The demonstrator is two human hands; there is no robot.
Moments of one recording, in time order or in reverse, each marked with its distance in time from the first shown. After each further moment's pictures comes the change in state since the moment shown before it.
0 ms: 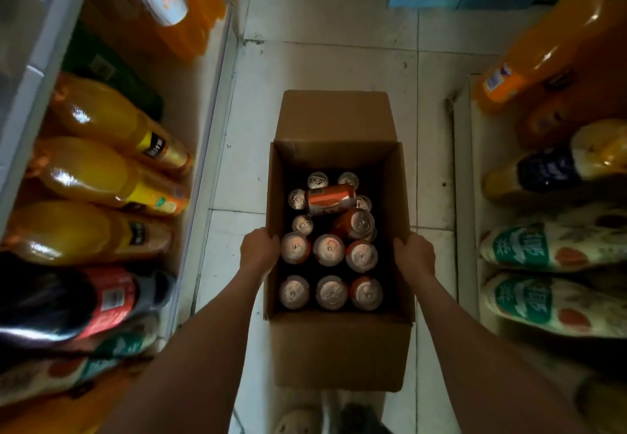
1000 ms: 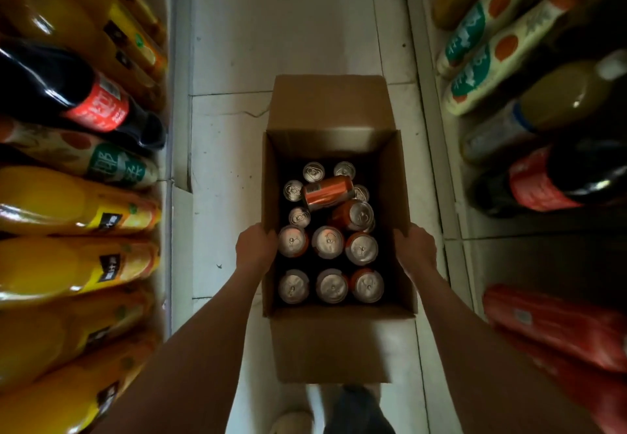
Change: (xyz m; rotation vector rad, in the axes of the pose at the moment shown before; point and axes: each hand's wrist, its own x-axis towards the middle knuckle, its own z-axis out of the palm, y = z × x) left_hand -0.287 -0.202 0.139 0.035 -0.046 0.074; right_hand -0.301 0.258 0.105 0.005 0.077 0.066
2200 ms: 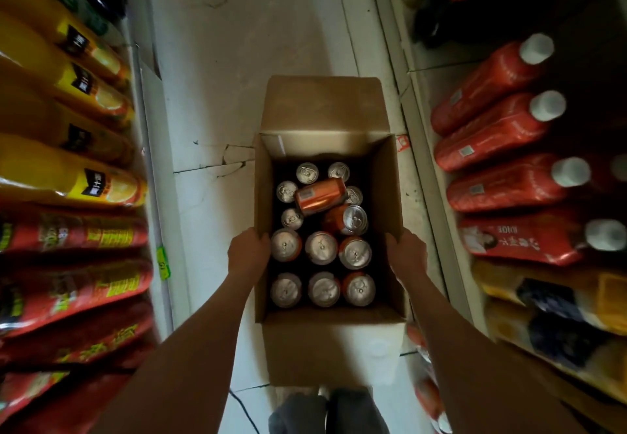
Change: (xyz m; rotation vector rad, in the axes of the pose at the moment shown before) left_hand -0.293 -0.189 0.142 0.135 -0.056 0.068; right_hand -0.303 0.260 0.092 0.052 0.007 0.125
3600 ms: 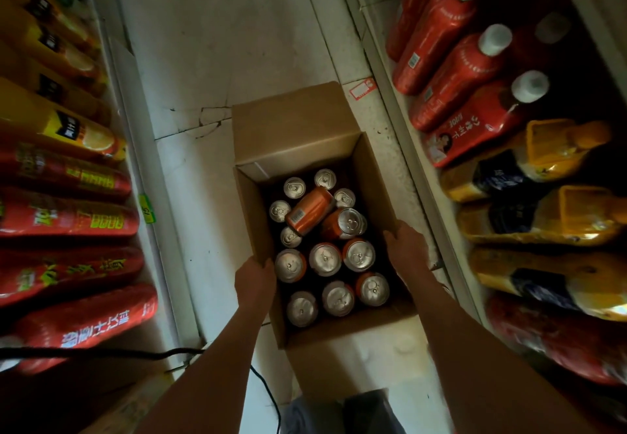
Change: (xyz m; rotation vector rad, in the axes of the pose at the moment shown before) left_hand -0.179 -0.058 0.107 -0.143 0.014 -0.127; right_hand -0.113 0.147 0.023 0.107 -0.007 0.029
